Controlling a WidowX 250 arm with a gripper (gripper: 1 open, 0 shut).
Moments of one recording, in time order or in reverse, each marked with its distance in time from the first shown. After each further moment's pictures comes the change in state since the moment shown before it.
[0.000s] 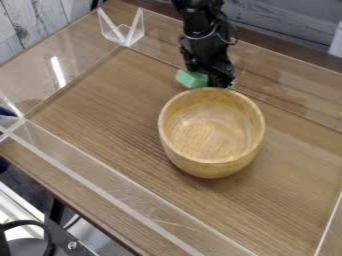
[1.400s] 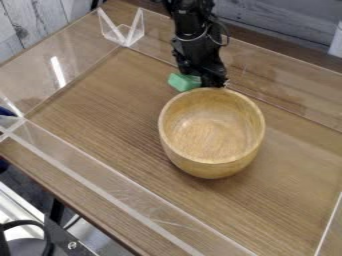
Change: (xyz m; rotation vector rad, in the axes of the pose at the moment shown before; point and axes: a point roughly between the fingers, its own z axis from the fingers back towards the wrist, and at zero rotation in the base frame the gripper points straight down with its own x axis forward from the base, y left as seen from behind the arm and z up) arm -0.012 0.006 0.000 -0.009 0.026 0.031
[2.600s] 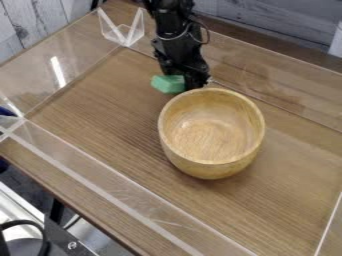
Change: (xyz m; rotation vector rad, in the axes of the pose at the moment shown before) arm -0.015 0.027 0.002 0.028 0.018 0.093
